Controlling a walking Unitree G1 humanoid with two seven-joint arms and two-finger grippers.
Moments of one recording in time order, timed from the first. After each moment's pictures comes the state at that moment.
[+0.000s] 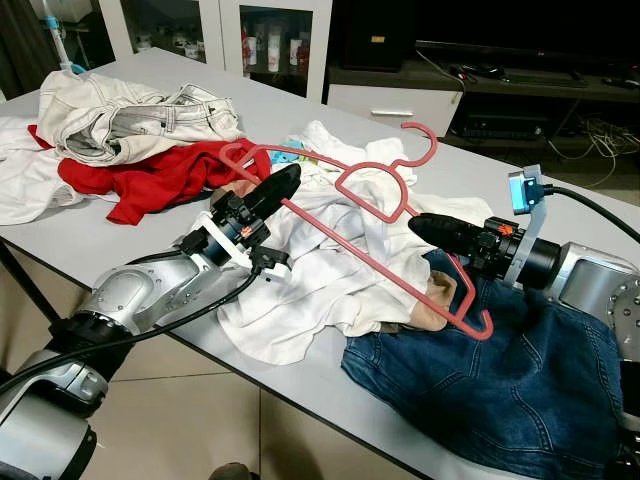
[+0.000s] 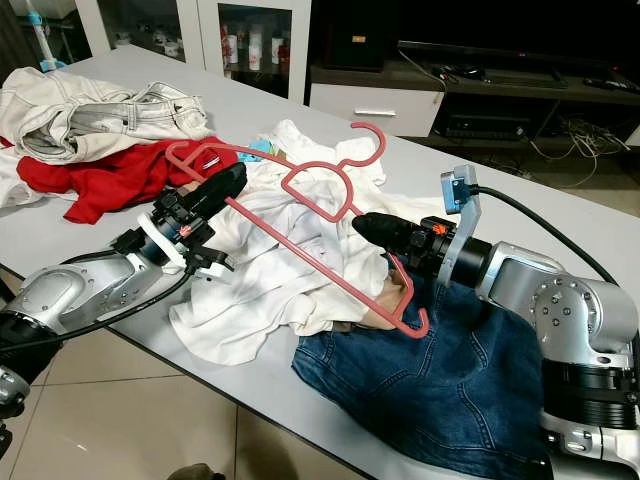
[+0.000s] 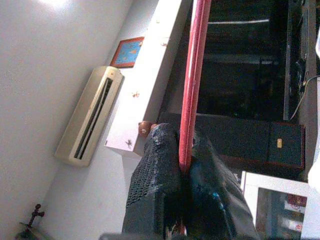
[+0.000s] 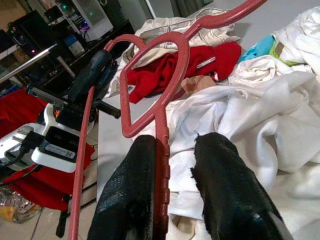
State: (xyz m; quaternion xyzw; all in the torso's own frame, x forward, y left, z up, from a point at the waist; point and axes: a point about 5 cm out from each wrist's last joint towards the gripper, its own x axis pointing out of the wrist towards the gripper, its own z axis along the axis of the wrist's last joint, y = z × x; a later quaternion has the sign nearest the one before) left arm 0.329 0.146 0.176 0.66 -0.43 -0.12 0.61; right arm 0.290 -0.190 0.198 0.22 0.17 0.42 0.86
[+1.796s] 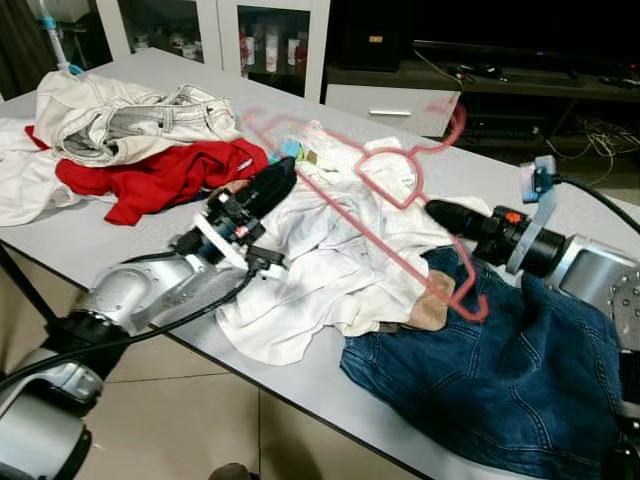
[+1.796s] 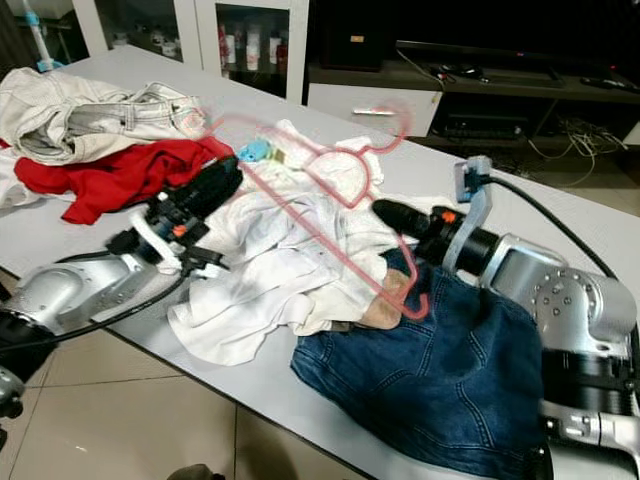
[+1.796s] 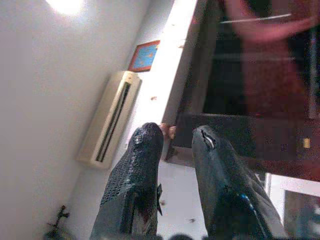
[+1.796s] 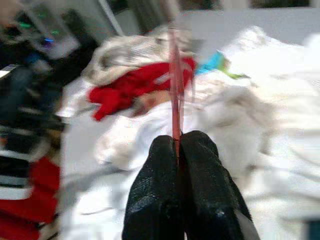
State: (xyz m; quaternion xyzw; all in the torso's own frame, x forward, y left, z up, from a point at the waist) left arm 0.328 0.151 0.181 0.66 -0.46 -0.09 0.59; right arm 0.307 -0.208 0.193 0.22 0.16 0.34 0.90
